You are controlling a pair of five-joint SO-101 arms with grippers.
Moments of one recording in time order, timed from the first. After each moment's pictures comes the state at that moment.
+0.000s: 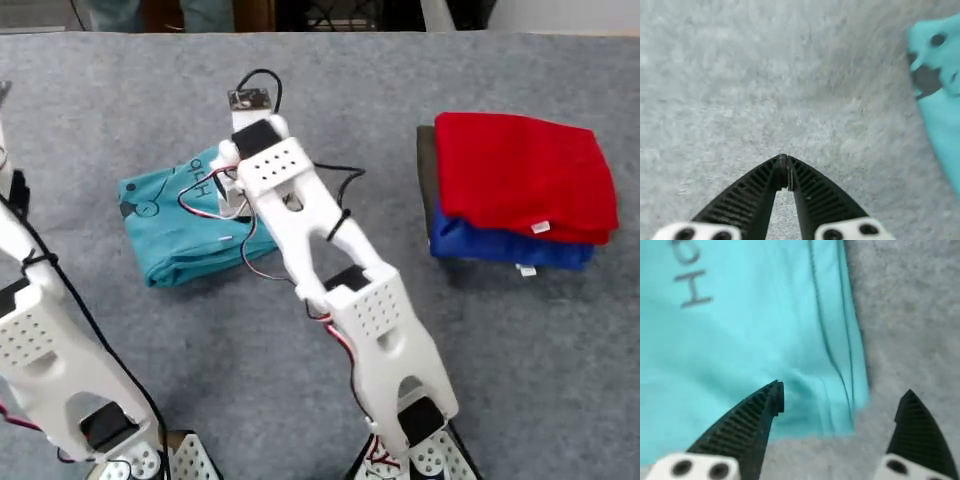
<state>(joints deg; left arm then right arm) -40.8 31.4 -35.3 93.1 -36.4 -33.3 50.2 -47.4 90.9 -28.5</state>
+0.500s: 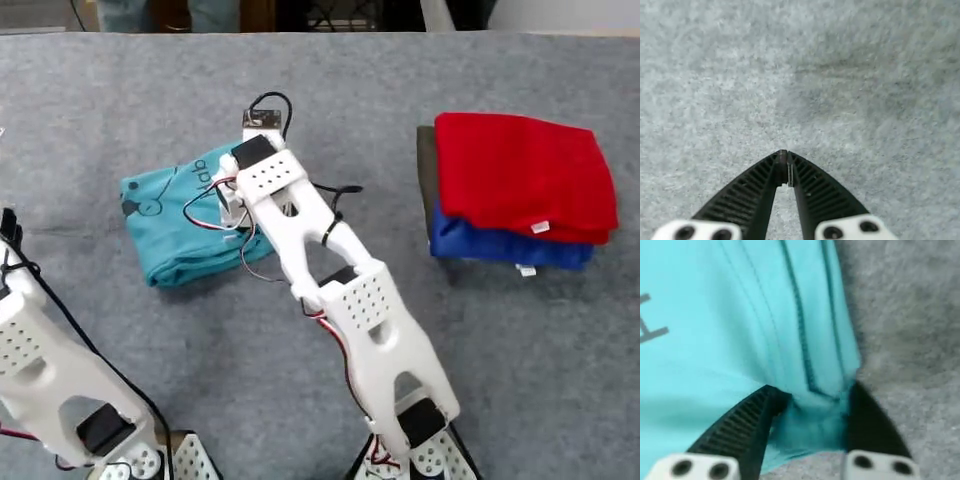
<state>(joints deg) -47.1 31.4 -23.0 83.3 -40.5 -33.1 57.7 -48.3 90.1 -33.7</state>
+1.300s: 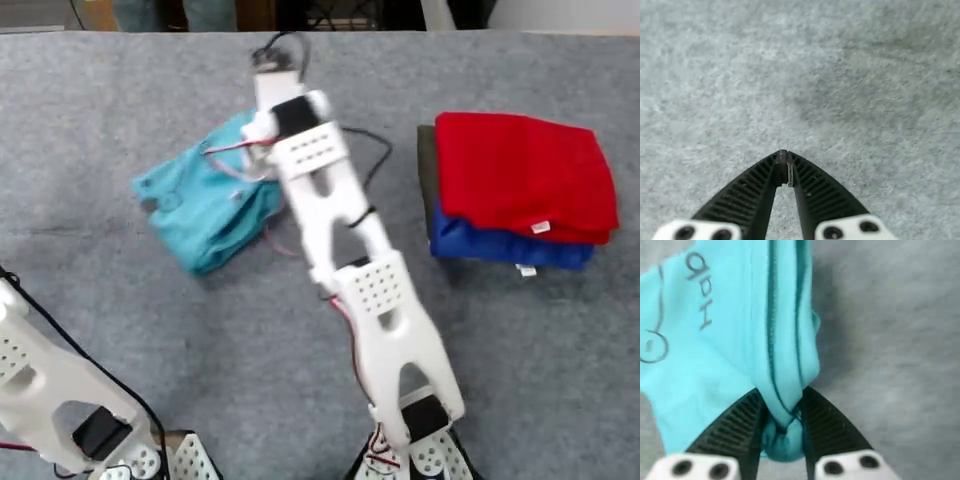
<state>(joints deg) -53.2 31.4 -22.7 82.5 -40.5 -24.6 60.0 -79.9 100.7 -15.2</state>
